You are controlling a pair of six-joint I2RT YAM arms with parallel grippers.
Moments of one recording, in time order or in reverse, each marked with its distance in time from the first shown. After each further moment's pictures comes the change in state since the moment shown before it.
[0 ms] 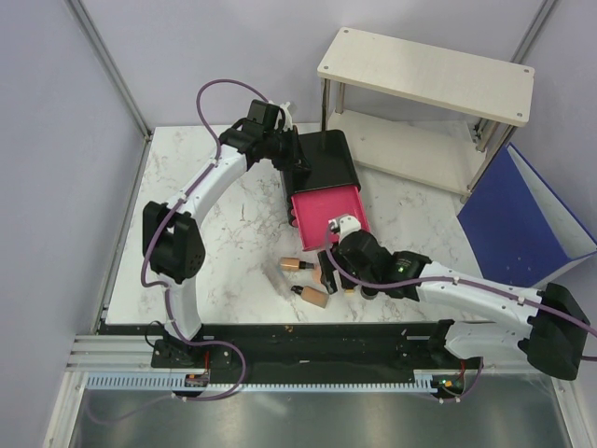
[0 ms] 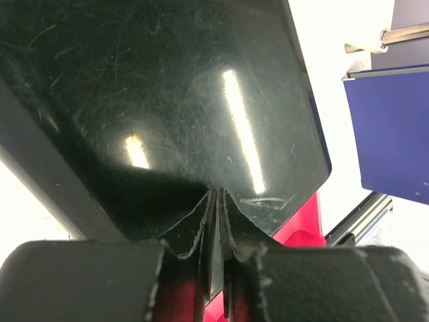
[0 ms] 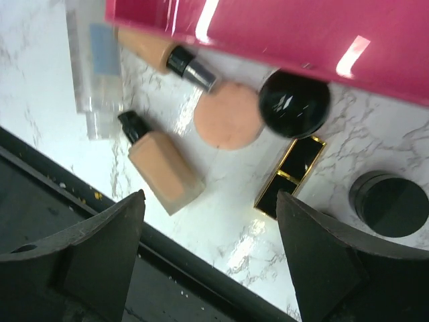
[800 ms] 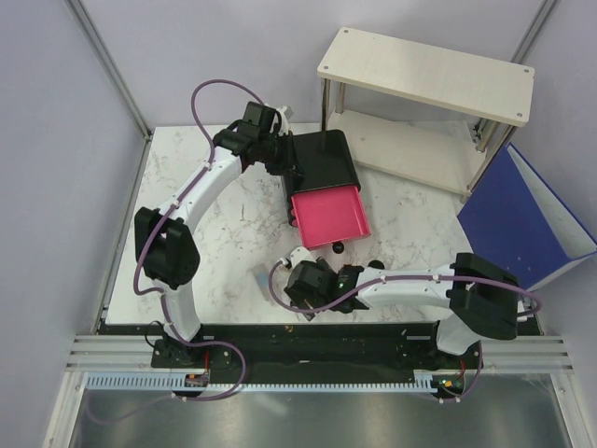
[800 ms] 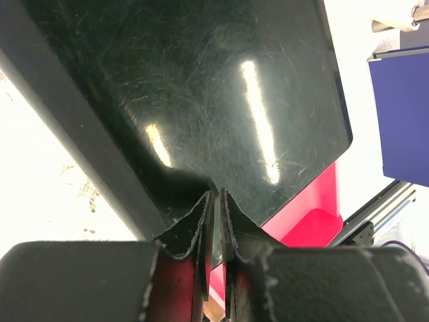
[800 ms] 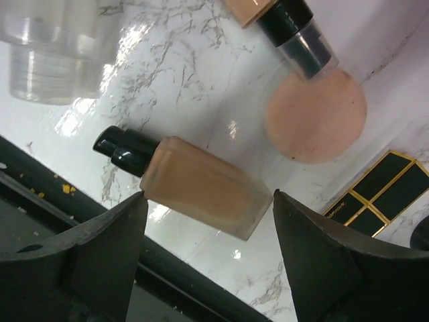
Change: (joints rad) left arm 0.000 -0.062 -0.033 -0.088 -0.042 0.052; right arm 0.257 0.401 0.130 0.002 0.127 -0.067
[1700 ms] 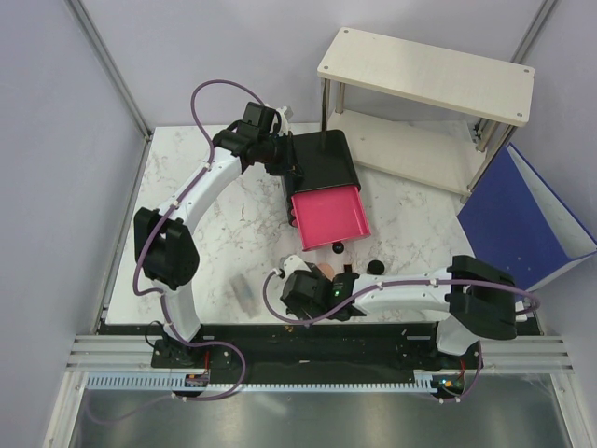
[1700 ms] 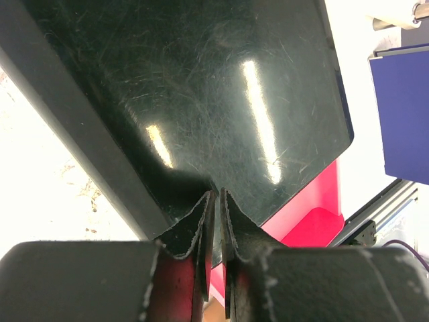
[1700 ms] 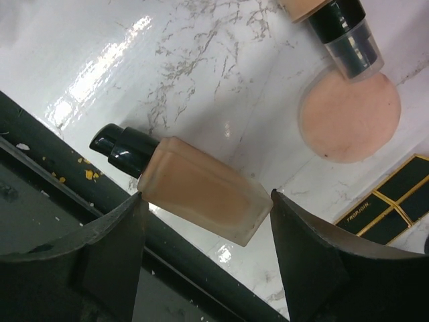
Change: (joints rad) left arm 0.000 -0.006 -0.011 0.000 0.000 0.009; right arm 0.066 0.039 0.025 0.002 0.019 -0.007
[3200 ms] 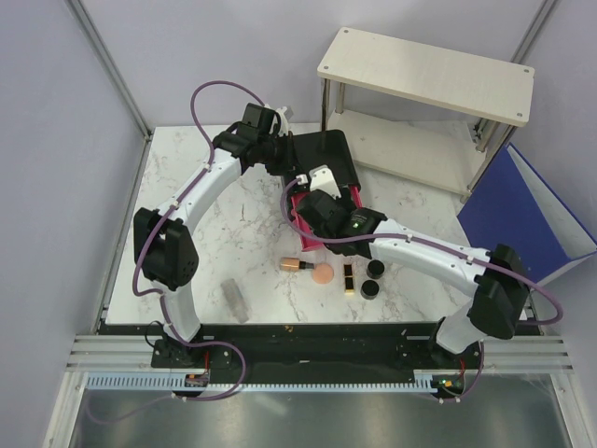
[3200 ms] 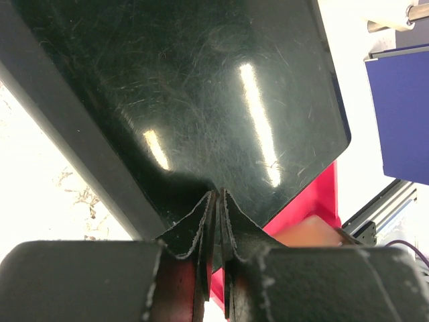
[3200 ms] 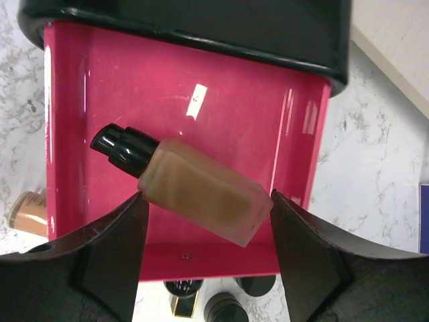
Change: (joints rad) left arm 0.000 -0.006 -0.026 0.038 0.009 0.002; right arm -0.329 -0.064 0.369 -0.201 0.388 -0.084
